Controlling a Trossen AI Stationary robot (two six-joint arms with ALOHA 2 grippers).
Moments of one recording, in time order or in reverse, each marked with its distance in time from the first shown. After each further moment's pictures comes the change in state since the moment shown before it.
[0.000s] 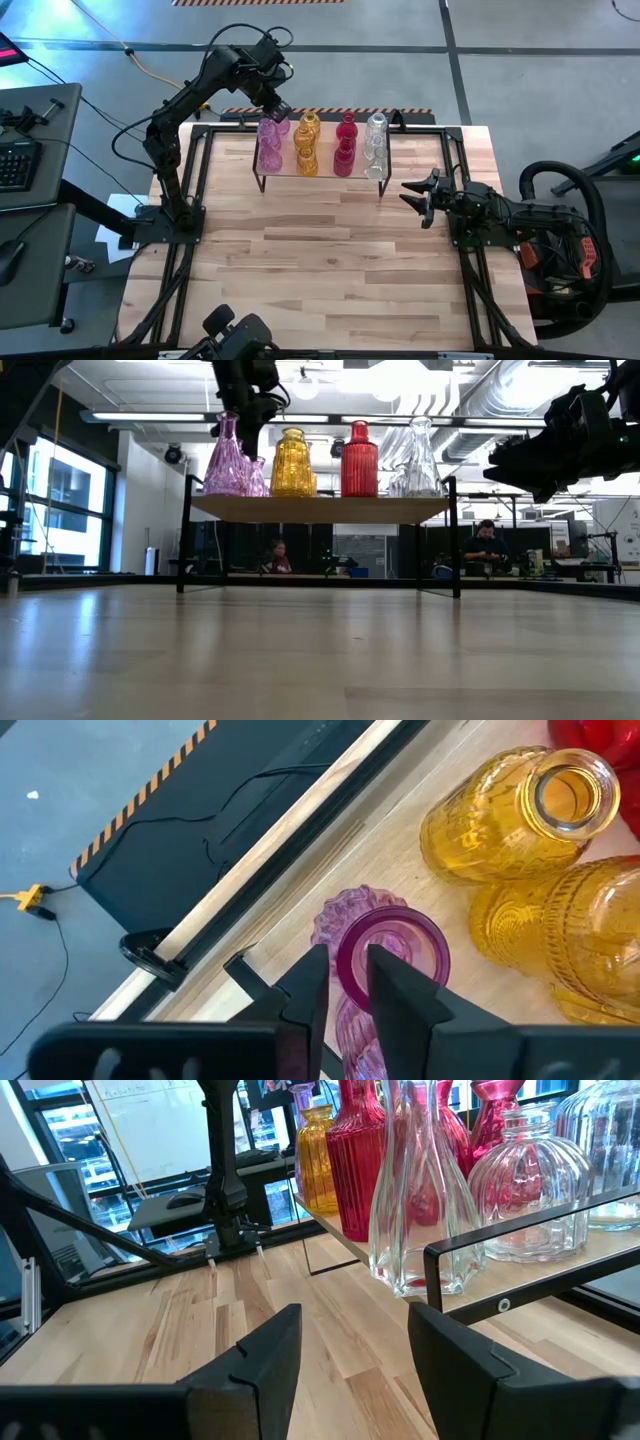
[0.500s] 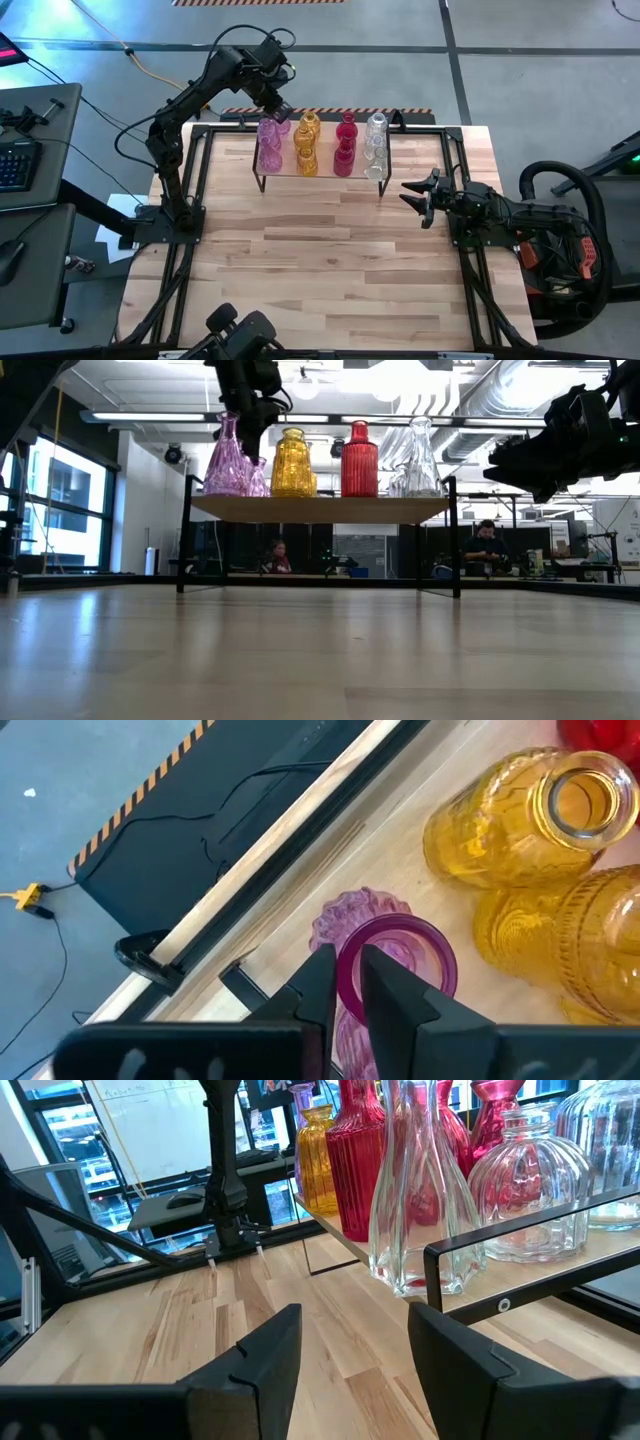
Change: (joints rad) left arm -0.001 0.024 -0.001 0.006 0.000 0.000; right arm 0.000 0.000 0.000 0.000 0.000 0.000
